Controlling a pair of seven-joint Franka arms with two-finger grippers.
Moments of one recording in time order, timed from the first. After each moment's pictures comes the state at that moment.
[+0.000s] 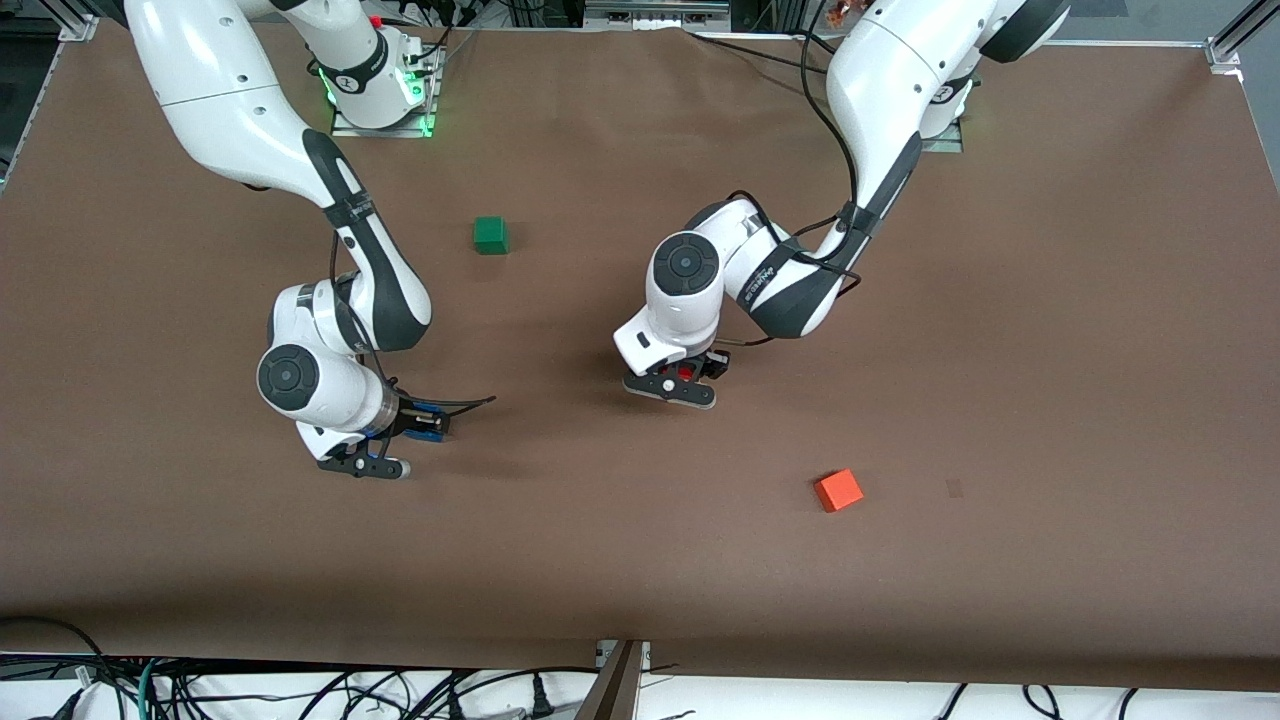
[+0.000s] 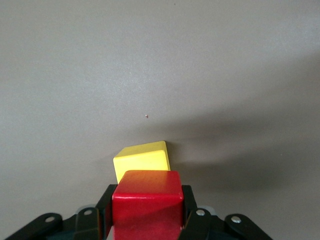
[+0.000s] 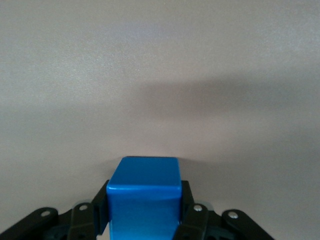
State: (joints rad) left arm -0.49 0.80 -0.26 -1.38 0.23 2.15 -0.59; right arm 0.22 0.72 0.02 -1.62 0.08 2.30 0.30
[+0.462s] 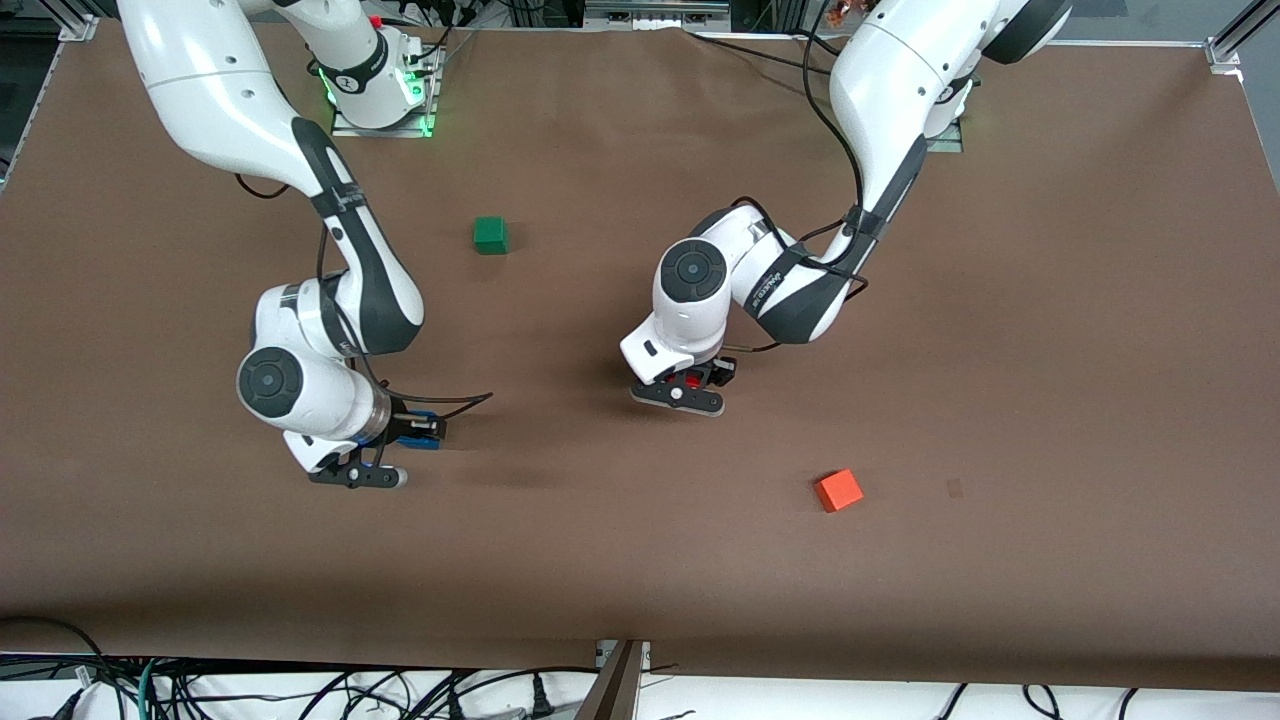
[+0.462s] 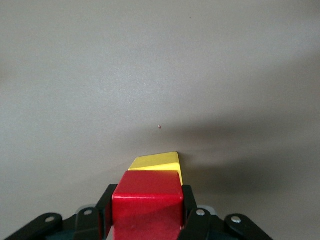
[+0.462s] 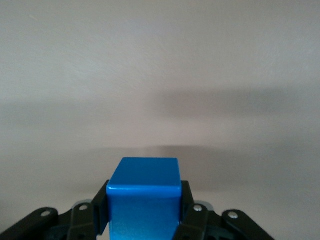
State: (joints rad) left arm -0.49 0.80 -0.23 -1.37 0.23 2.16 -0.59; right arm 0.23 0.70 0.02 -1.45 0.08 2.13 0.26
